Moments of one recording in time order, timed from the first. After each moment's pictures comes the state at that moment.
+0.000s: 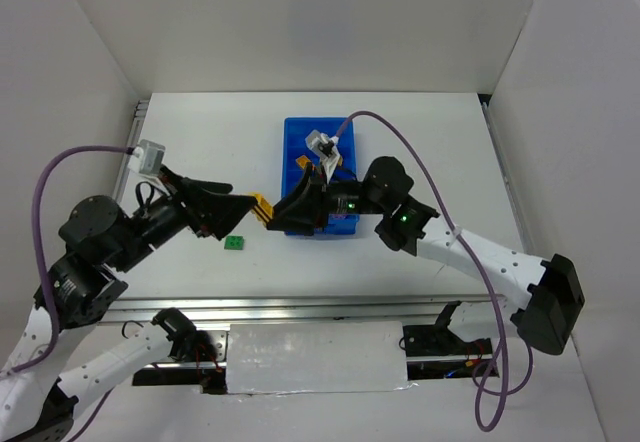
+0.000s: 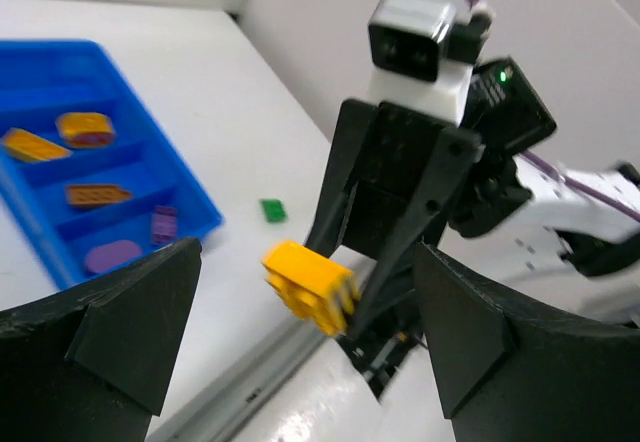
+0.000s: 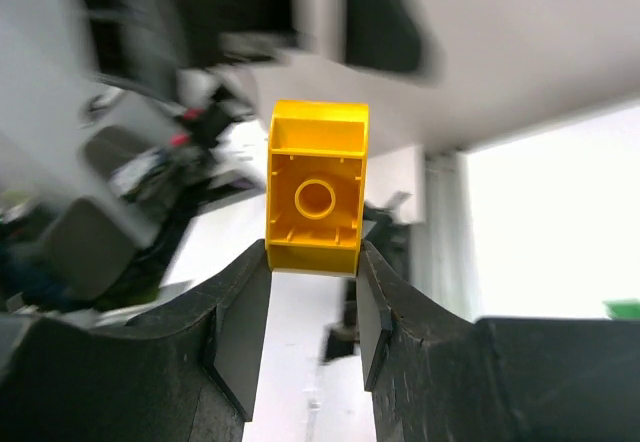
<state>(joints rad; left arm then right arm) -0.63 0.66 1.15 -0.48 0.18 -0.60 0.88 1.24 1.00 0.49 -0.77 0.66</state>
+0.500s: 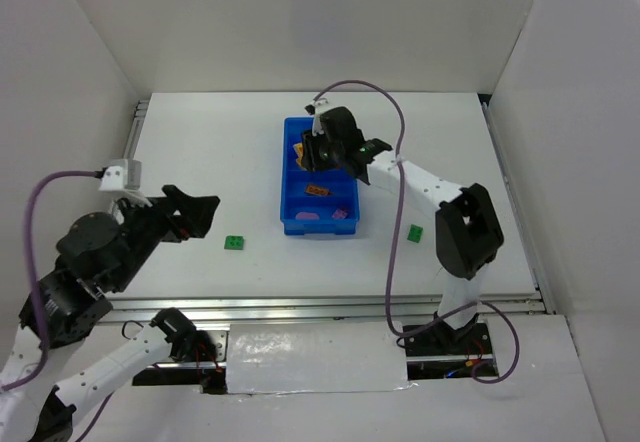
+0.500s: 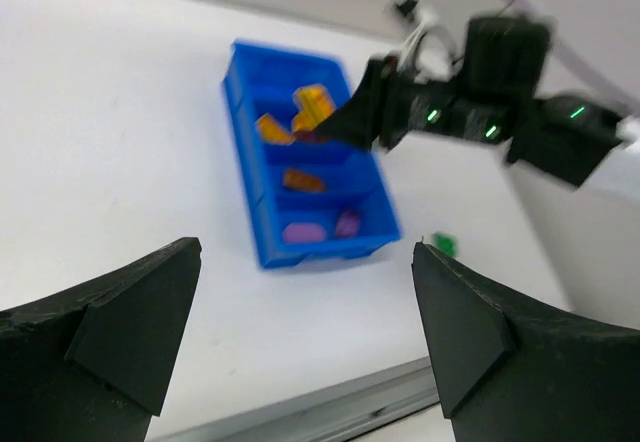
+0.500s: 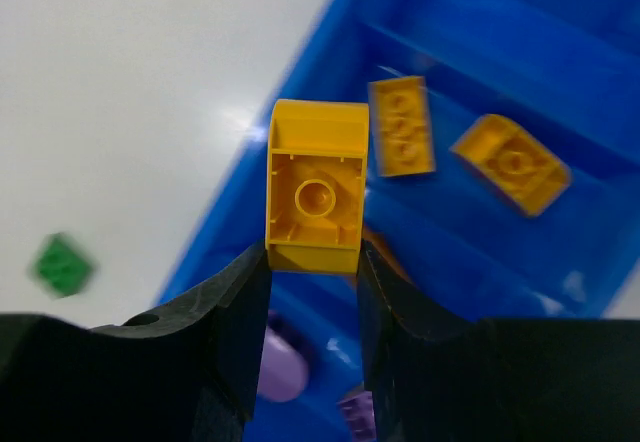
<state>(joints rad) -0.63 0.56 1.20 -0.75 -0.30 -0.50 0.62 1.79 1.44 -0.20 -0.12 0.24</state>
